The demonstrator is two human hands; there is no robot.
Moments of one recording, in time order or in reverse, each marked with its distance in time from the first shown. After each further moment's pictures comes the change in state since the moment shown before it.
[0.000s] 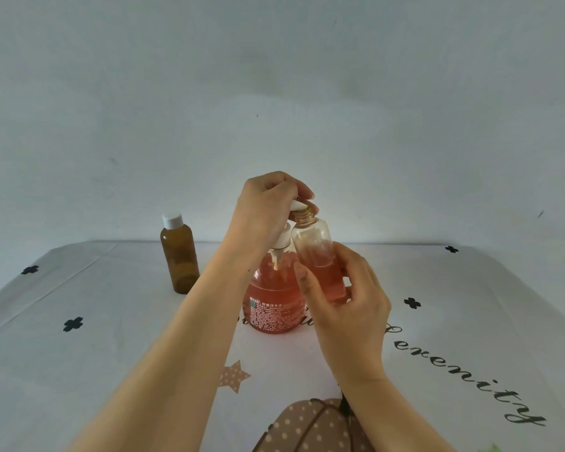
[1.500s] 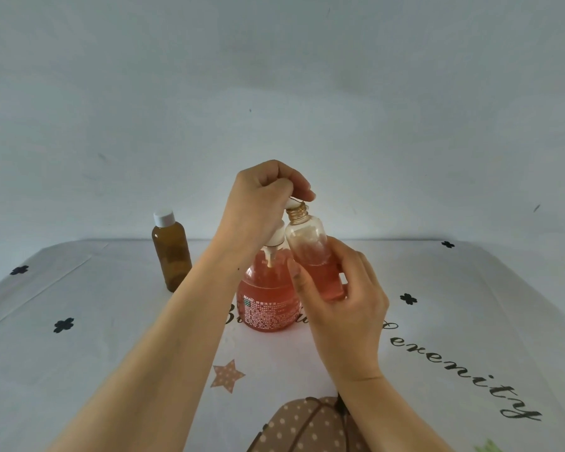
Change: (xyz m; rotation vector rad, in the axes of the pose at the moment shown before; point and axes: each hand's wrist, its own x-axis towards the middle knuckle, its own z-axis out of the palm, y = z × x) left_hand 0.001 -0.002 -0.001 0.068 -0.005 0.113; right_hand 0.002 0.000 0.000 -0.033 0.036 -0.068
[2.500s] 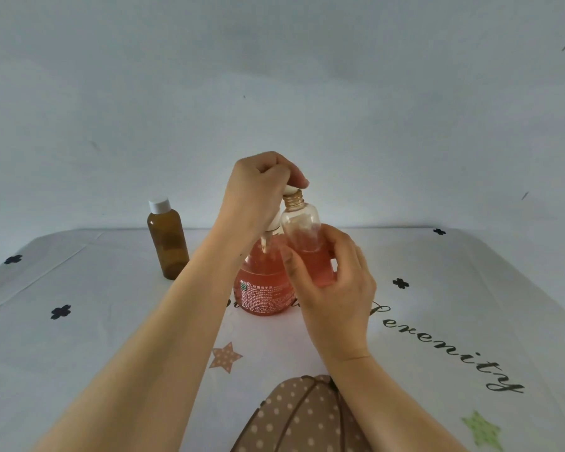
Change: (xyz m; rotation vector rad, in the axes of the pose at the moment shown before) left_hand 0.002 -0.004 0.003 0.021 0.020 0.014; right_hand -0.003 -0.001 0.003 -0.043 -0.012 0.013
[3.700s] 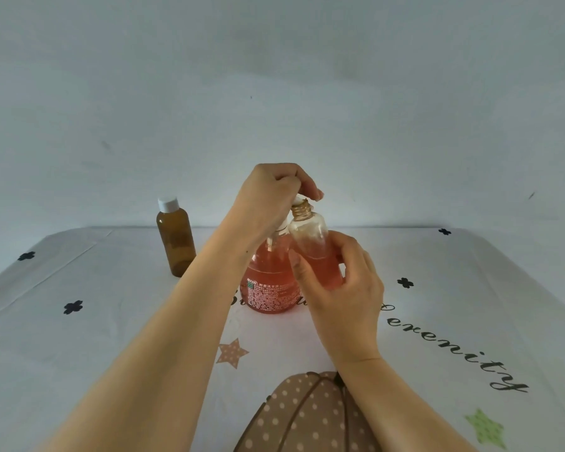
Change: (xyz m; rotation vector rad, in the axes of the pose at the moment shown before) left_hand -0.003 -0.001 0.001 0.137 -0.147 -0.002; right_hand -0.002 0.002 -0.006 -0.023 -0.041 0.041
